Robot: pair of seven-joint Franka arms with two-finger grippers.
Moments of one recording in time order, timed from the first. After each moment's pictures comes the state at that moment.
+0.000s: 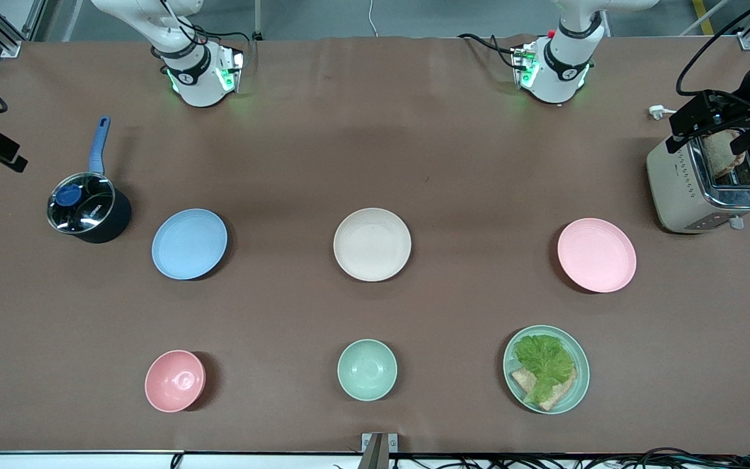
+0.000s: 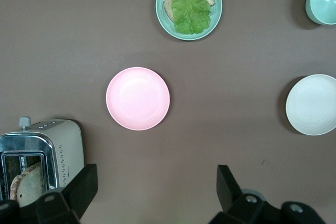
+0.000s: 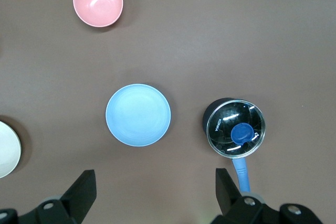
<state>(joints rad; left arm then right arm) -0.08 -0.02 -0.03 -1.45 -0.03 1.48 -0.08 -0.03 0.01 -0.02 -1.44 -0.04 1.44 0.16</state>
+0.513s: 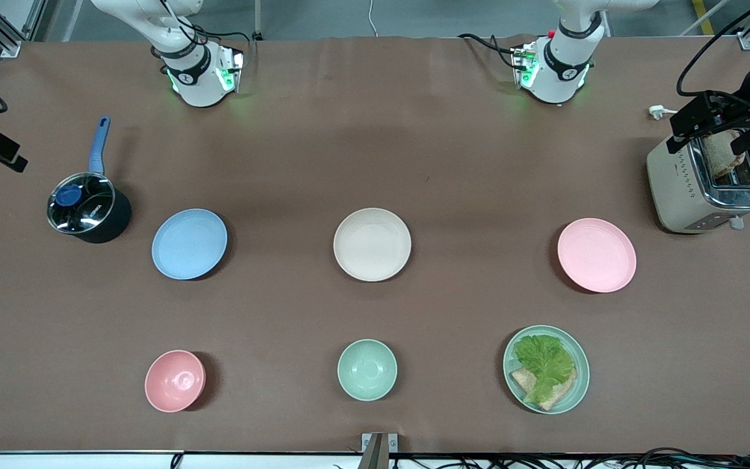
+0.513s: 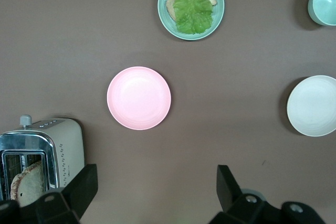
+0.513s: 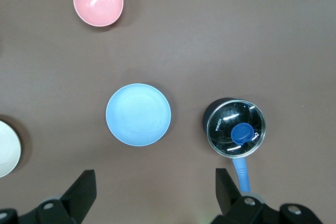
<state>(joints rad) -0.08 -0.02 -0.02 -1.45 -0.03 1.48 -0.08 -0.02 0.01 -0.02 -1.44 -0.04 1.44 0.16</state>
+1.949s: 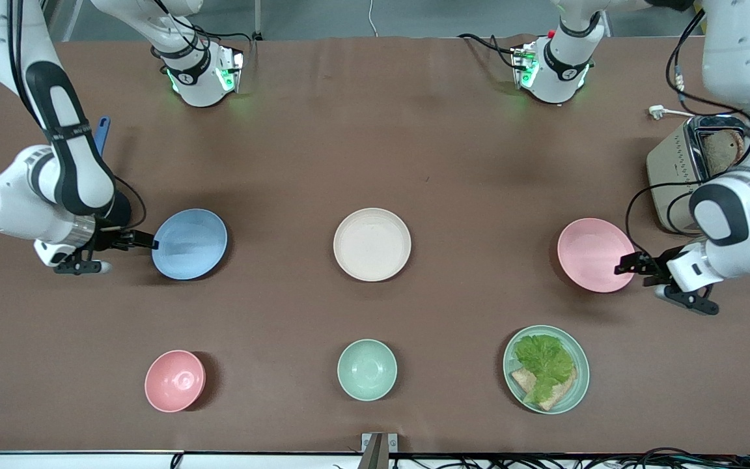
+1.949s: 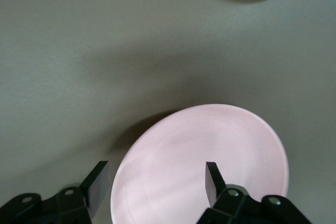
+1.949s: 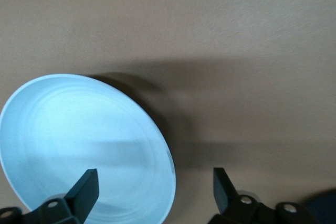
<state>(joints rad) -0.04 0.58 0.24 -1.78 -0.45 2.19 0.81 -0.02 0.38 -0.16 -2.13 0.40 2.33 -0.45</state>
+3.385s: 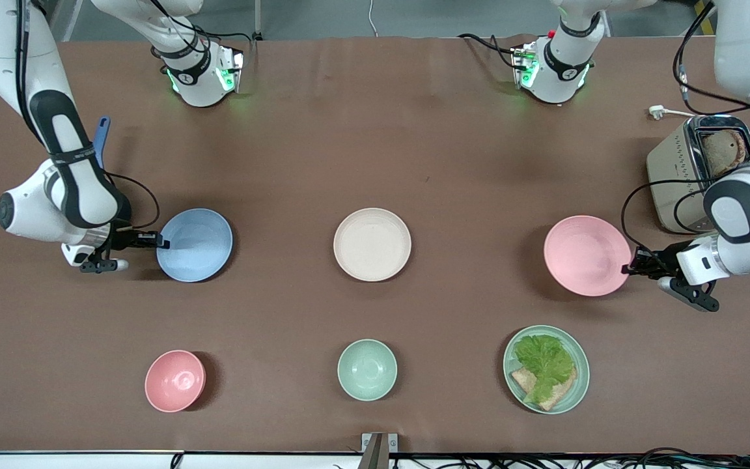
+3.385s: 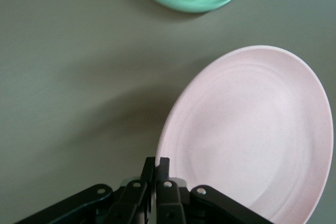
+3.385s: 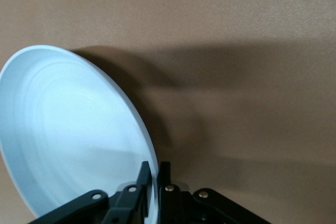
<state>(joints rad) 0.00 0.44 0.12 -1.78 -0.47 2.04 0.72 -0.03 0.45 -0.20 -2.10 0.57 2.22 -0.61</state>
